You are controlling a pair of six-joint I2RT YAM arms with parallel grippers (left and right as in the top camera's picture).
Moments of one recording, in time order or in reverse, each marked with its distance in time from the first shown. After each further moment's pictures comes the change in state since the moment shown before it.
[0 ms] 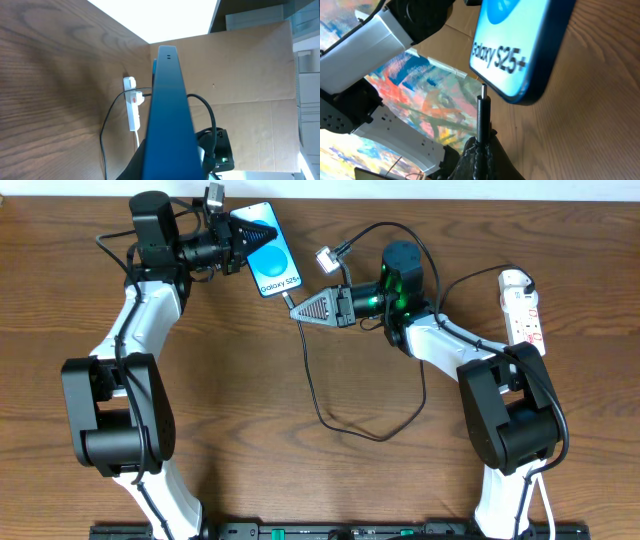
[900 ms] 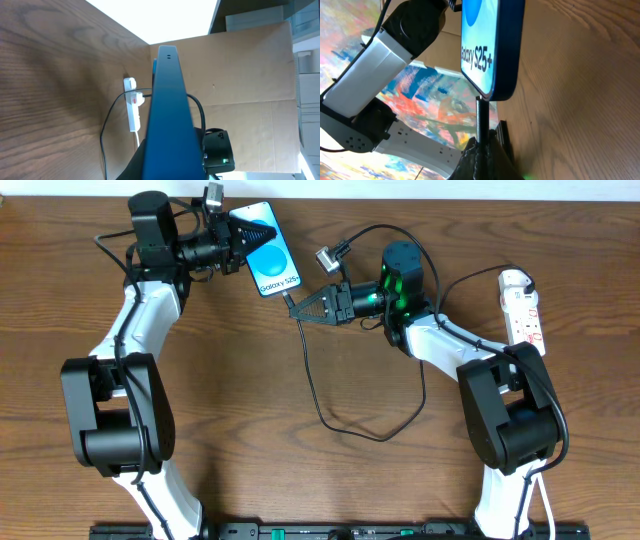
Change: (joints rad) left arm 0.000 0.000 0.000 0.002 0.000 0.000; right arm -0.002 0.000 0.000 0.012 0.012 0.198
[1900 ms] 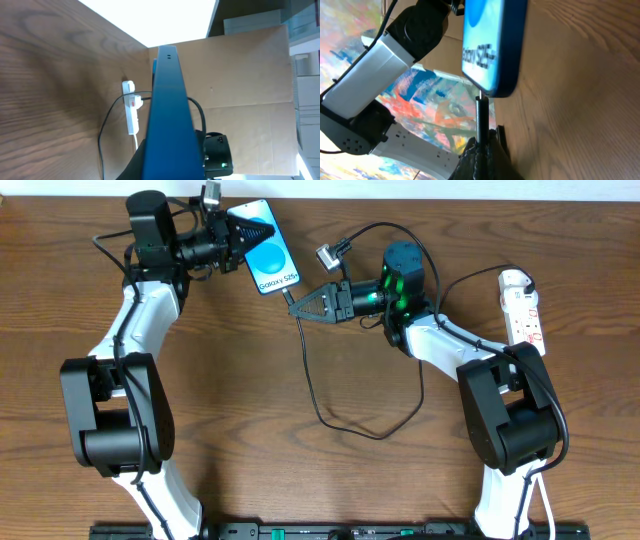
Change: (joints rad) left arm 0.004 0.000 0.000 0.039 -0.007 -0.039; right arm 0.002 0.000 -0.001 0.037 0.024 0.003
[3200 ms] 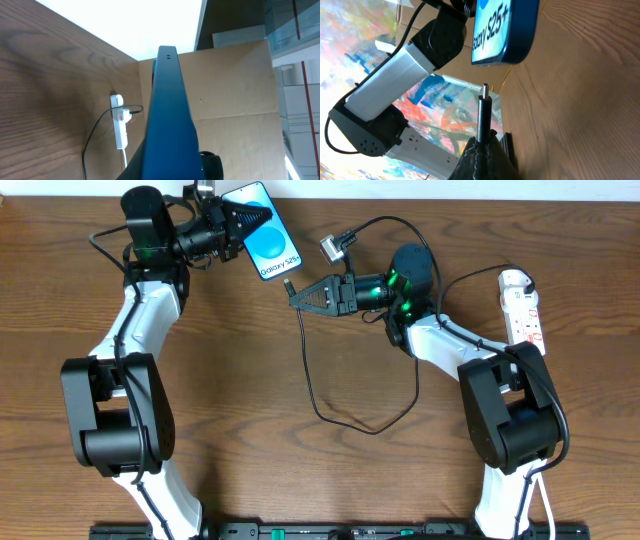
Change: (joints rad) left arm -0.001 0.000 0.000 0.195 -0.047 -0.187; right arm -0.010 0.001 -0.005 0.212 0.005 0.176
